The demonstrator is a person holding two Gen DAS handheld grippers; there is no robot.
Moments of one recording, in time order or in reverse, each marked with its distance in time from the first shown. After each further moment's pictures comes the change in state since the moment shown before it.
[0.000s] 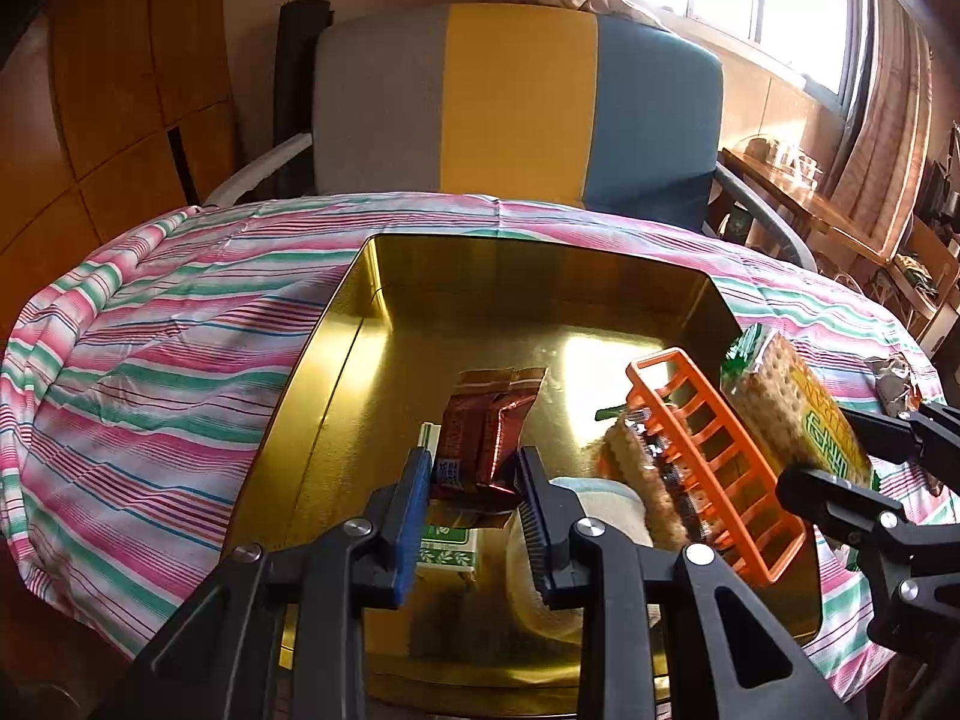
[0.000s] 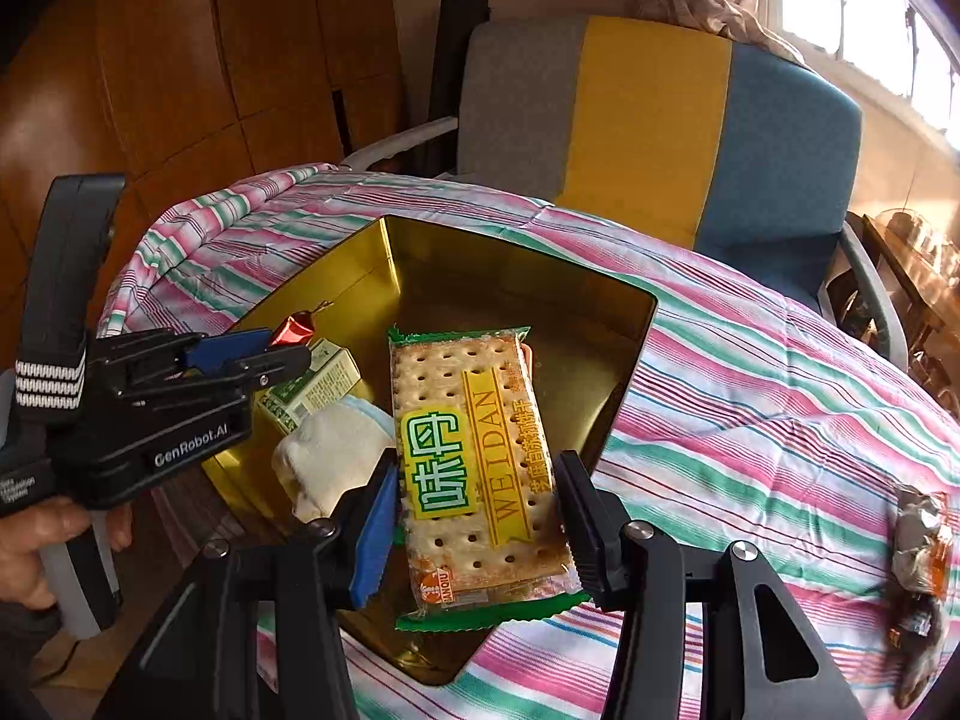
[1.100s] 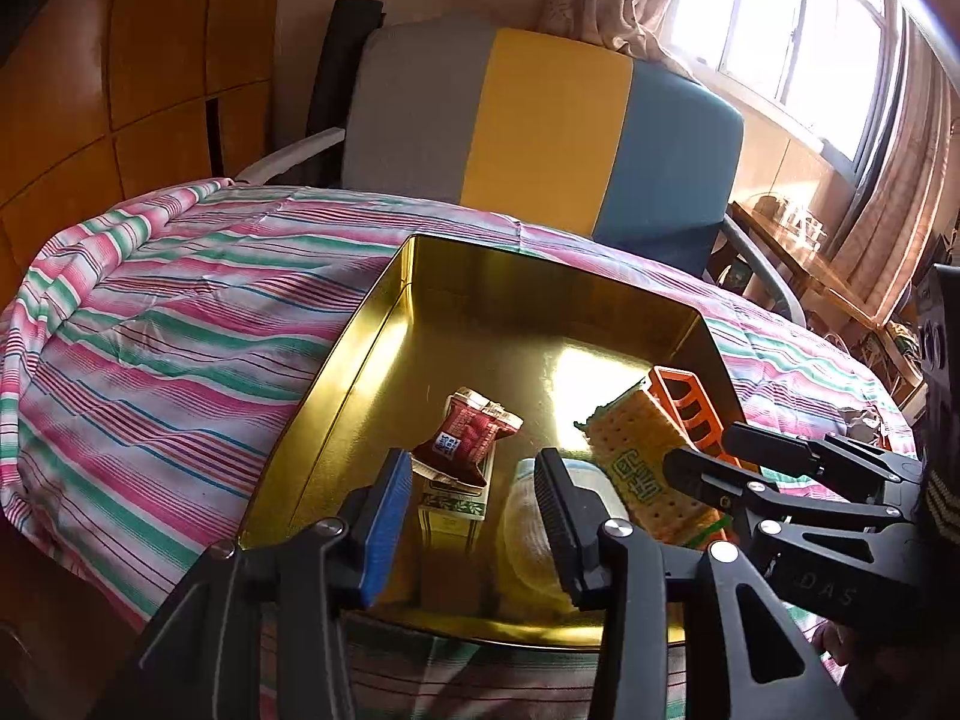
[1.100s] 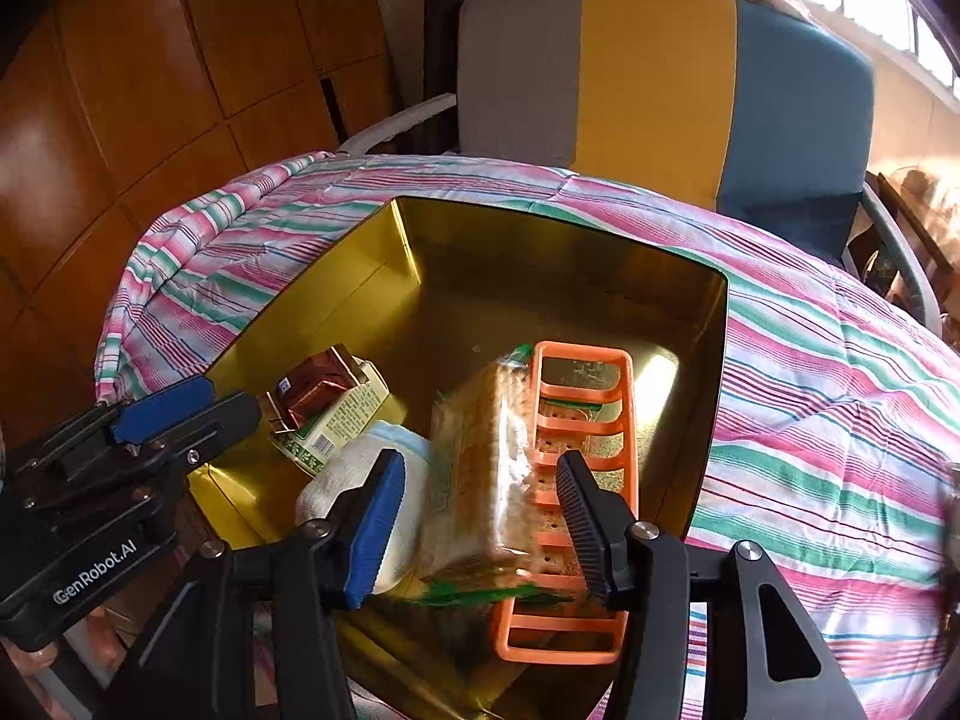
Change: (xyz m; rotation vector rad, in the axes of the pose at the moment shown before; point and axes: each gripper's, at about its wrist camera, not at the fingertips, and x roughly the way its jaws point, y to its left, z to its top) left arm -0.038 0.021 -0.016 -0.128 -0.056 -0.044; right arm 0.033 0.014 0.010 0.090 0.035 0.049
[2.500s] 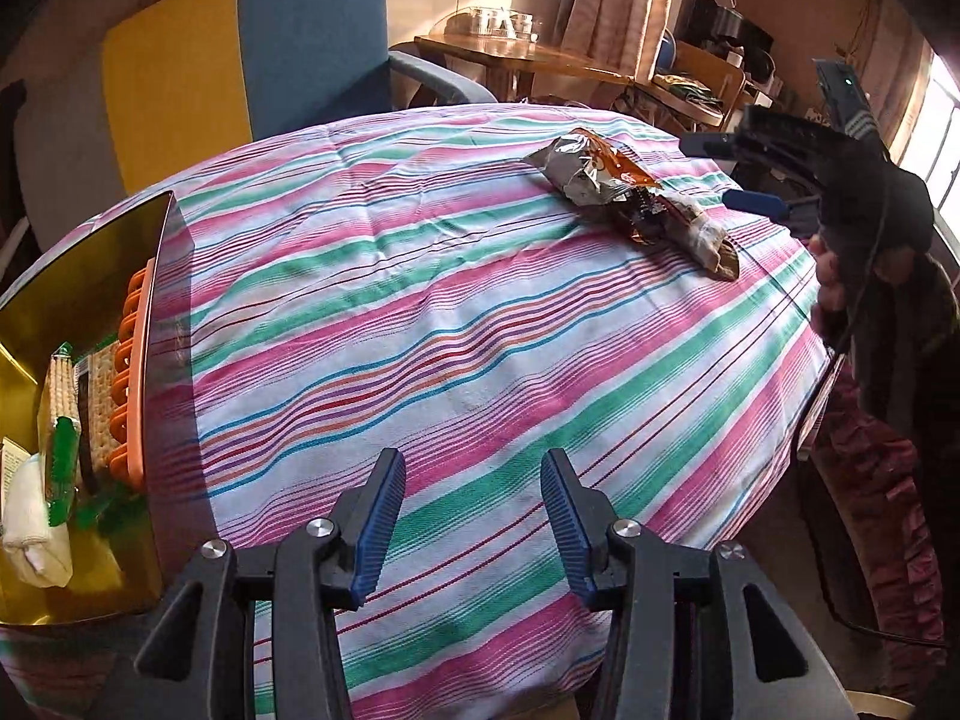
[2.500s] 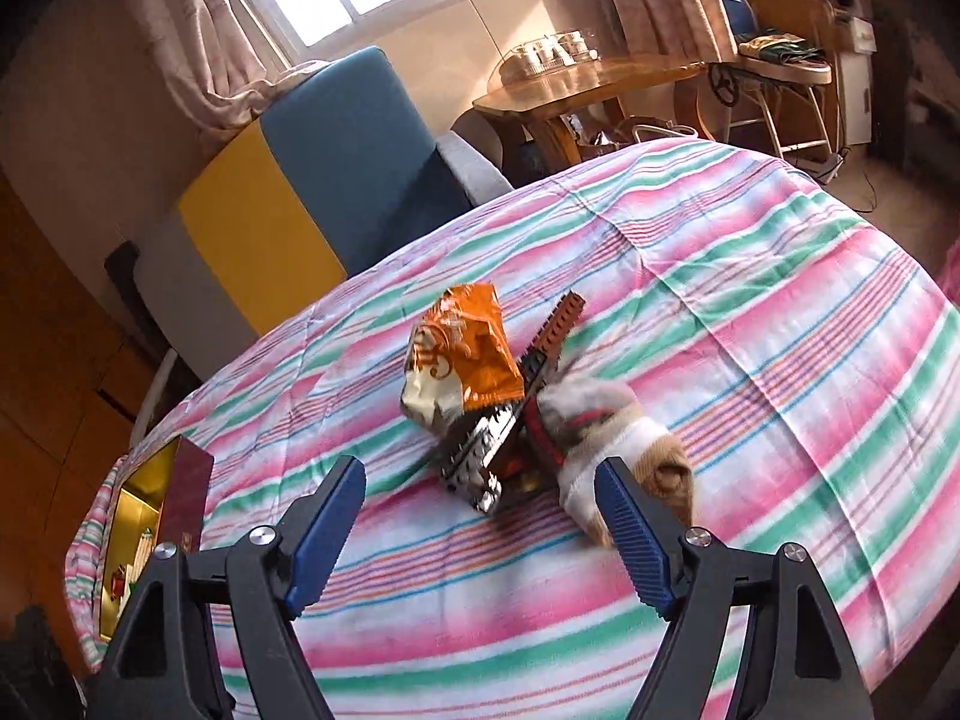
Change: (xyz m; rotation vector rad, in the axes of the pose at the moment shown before) left arm 0.017 -0.258 -0.099 0.543 0.263 -0.377; right arm -0.184 -0.351 -0.157 0.736 -0.258 -0.262
